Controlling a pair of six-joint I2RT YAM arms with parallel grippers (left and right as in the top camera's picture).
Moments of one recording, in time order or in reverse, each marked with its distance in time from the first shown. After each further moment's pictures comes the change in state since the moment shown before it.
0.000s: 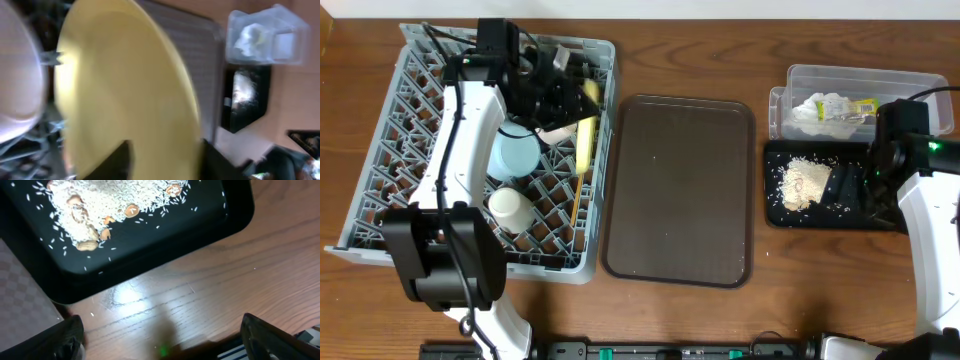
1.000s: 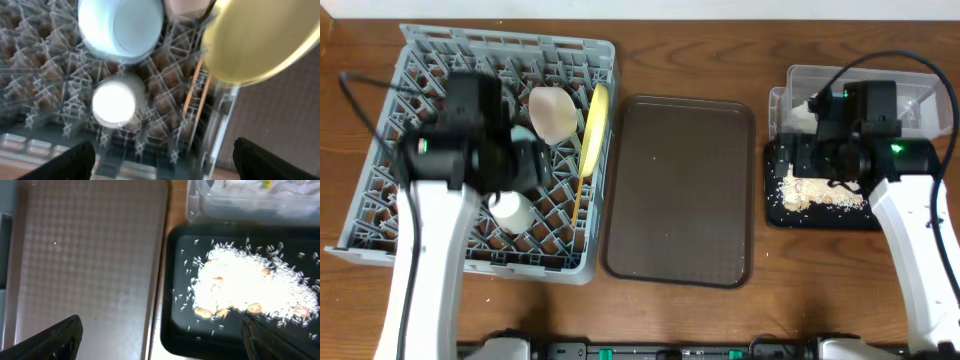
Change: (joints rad) left arm -0.069 -0.586 -0.256 -0.224 -0.693 -0.092; right arm 0.169 -0.056 -0.047 0.391 -0.333 -0.192
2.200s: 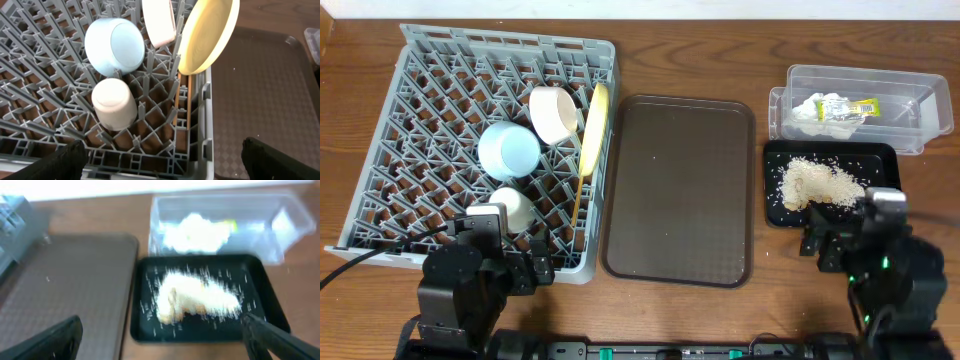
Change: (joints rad) left arm -0.075 -0.814 -0.534 0.214 -0.013 0.049; right arm 0.012 -0.936 -0.525 0.164 0.196 0.004
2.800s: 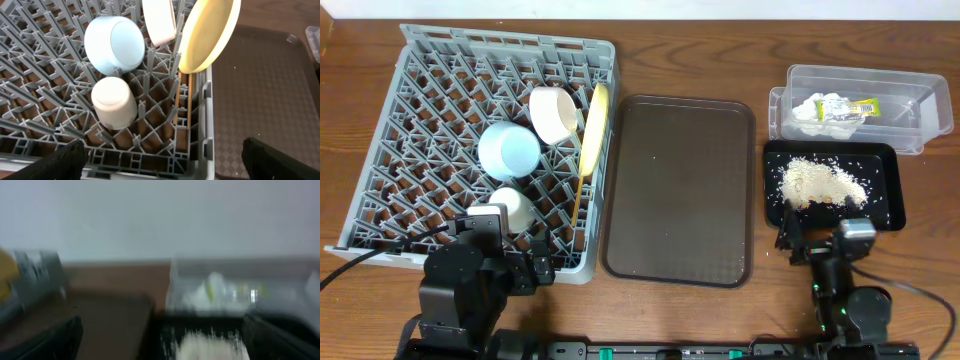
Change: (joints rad) left arm 0.000 0.000 -0.005 -0.002 0.000 0.000; right arm 0.053 -0.428 -0.655 0.693 -0.018 -0.011
